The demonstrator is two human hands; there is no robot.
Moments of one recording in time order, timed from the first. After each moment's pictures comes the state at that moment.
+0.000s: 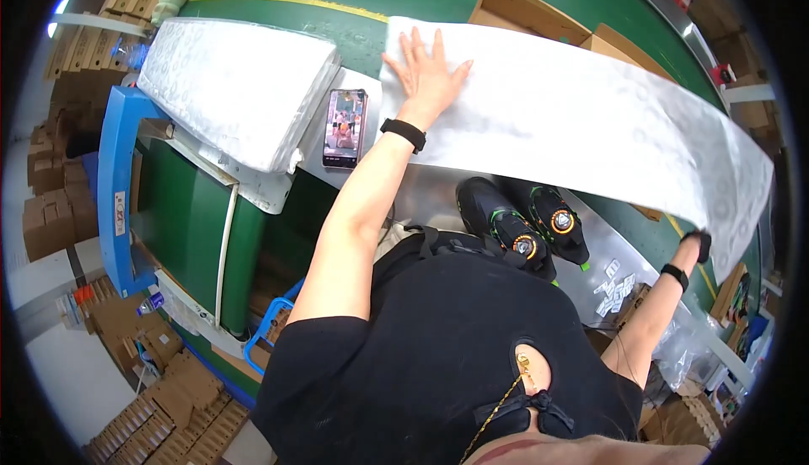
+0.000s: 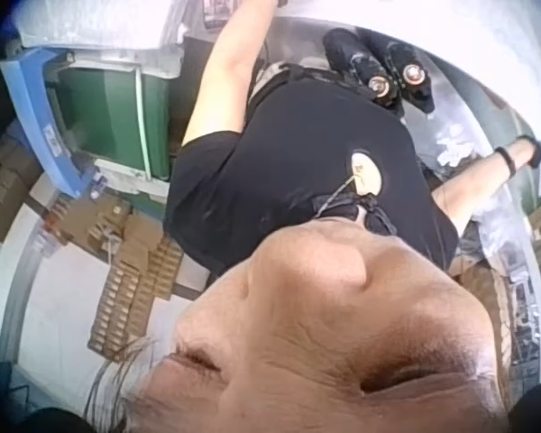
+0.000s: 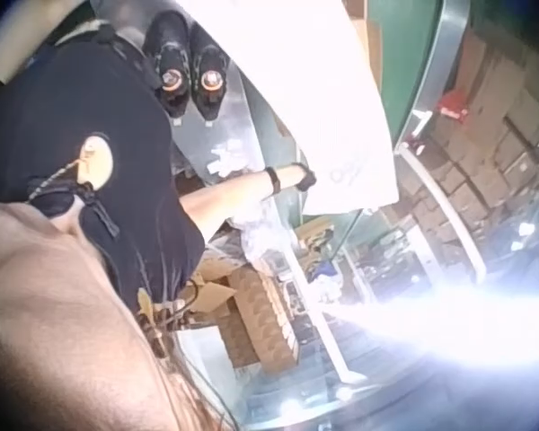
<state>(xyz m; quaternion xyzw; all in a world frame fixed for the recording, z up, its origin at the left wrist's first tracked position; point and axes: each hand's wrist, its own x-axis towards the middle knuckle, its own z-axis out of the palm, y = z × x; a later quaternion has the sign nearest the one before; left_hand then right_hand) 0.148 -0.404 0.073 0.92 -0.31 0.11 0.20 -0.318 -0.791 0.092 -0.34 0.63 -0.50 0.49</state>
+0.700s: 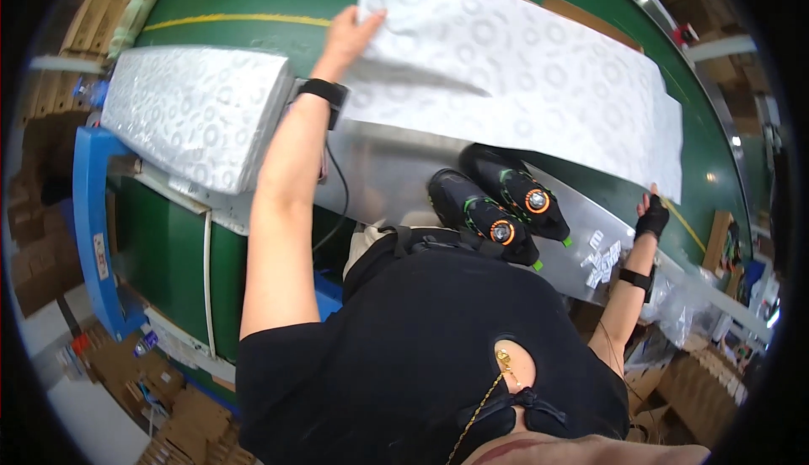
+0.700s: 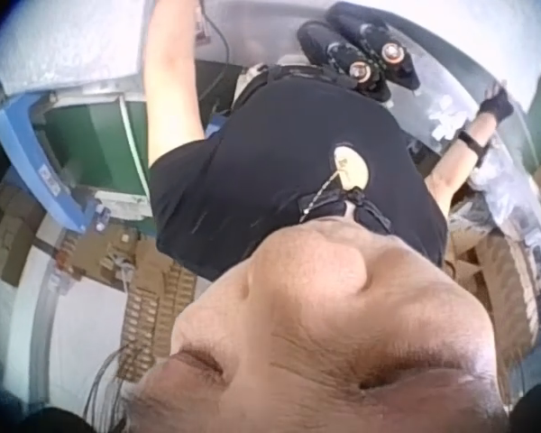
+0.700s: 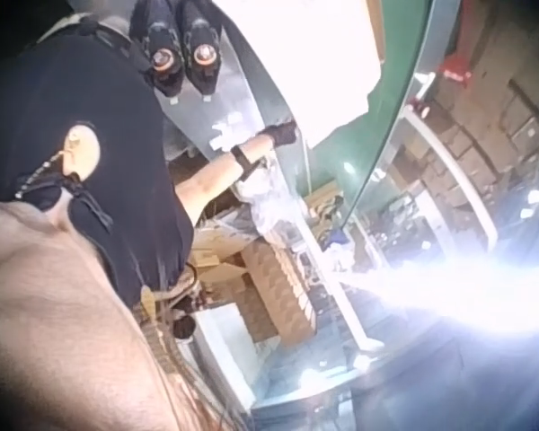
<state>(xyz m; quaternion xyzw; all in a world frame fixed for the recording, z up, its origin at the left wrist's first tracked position) 0.263 -0.397 0.078 0.79 -0.29 -0.15 0.52 -0.325 -0.704 0.102 -0.42 0.67 -0.40 0.47</state>
